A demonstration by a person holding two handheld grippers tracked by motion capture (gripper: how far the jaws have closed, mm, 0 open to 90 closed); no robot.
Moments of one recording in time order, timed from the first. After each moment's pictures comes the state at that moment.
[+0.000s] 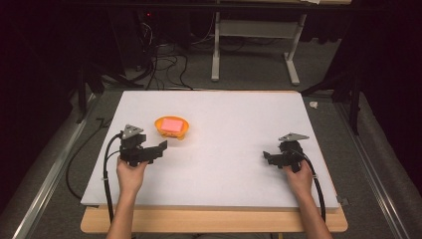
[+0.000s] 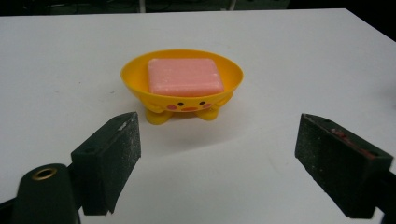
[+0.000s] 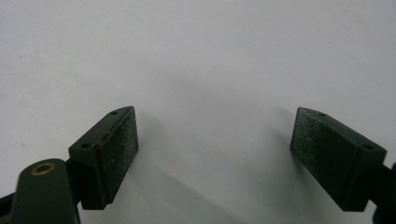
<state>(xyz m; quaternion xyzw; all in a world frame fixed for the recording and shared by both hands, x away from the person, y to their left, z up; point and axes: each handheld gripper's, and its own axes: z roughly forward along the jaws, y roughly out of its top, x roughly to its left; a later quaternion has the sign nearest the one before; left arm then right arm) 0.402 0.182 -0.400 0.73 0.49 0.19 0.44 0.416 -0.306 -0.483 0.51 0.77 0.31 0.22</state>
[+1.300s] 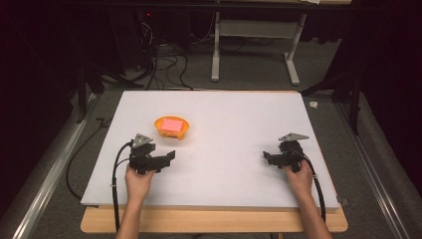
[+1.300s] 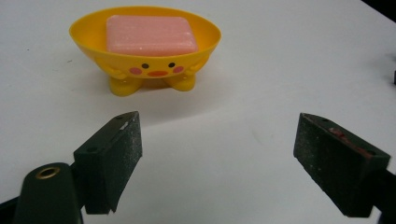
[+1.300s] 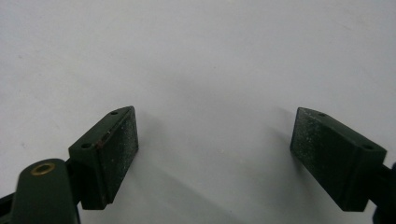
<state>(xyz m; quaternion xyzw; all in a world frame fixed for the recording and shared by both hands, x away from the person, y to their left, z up) 0.396 0.165 -0.430 0.75 0.48 0.16 0.43 0.416 -0.306 -0.483 0.51 0.77 0.31 0.22</state>
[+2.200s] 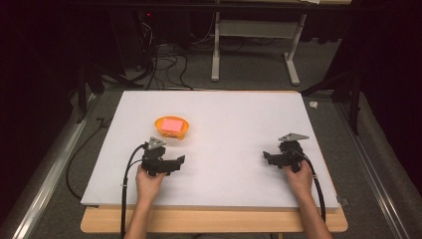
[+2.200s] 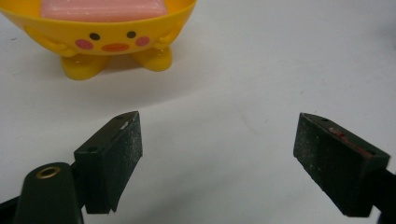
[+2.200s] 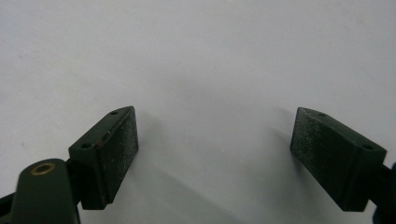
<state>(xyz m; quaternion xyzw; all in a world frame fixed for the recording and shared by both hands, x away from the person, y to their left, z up) 0.403 0.138 -0.455 0.77 0.47 0.14 0.41 0.416 -0.306 -0.483 0.51 0.77 0.31 0.22</state>
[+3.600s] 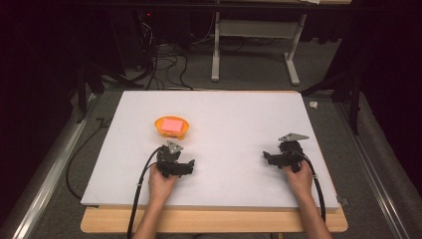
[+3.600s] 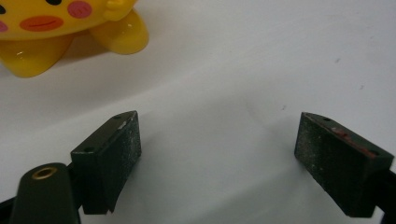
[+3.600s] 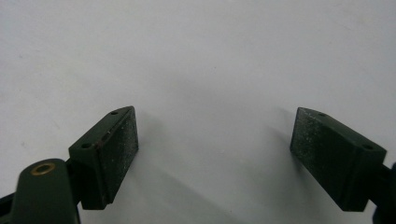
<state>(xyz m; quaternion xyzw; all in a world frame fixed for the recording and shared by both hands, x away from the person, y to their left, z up) 0.412 0.101 -0.487 0.80 0.45 0.18 0.35 0.415 -0.306 -0.483 0.51 0.77 0.31 0.22</state>
